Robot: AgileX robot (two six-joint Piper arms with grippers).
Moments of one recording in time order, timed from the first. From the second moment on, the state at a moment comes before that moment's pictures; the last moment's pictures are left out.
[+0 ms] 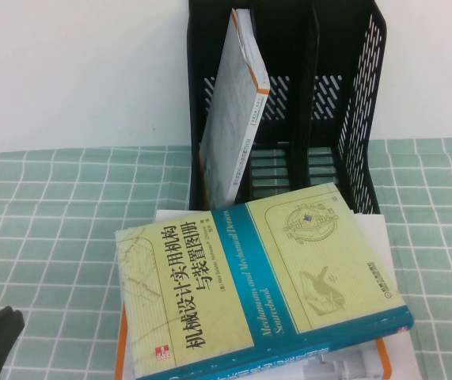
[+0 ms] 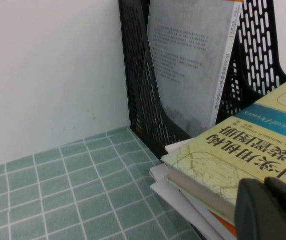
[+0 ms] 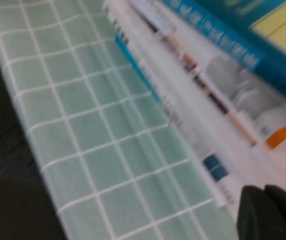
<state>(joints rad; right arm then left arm) 0.77 0.52 -0.41 0.28 0.69 -0.52 -0.34 0.25 -0.21 -0.44 0.20 0.47</state>
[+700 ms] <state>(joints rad) 0.77 0.52 -0.40 0.32 0.78 -0.52 -0.32 0.25 -0.21 -0.44 0.21 0.46</state>
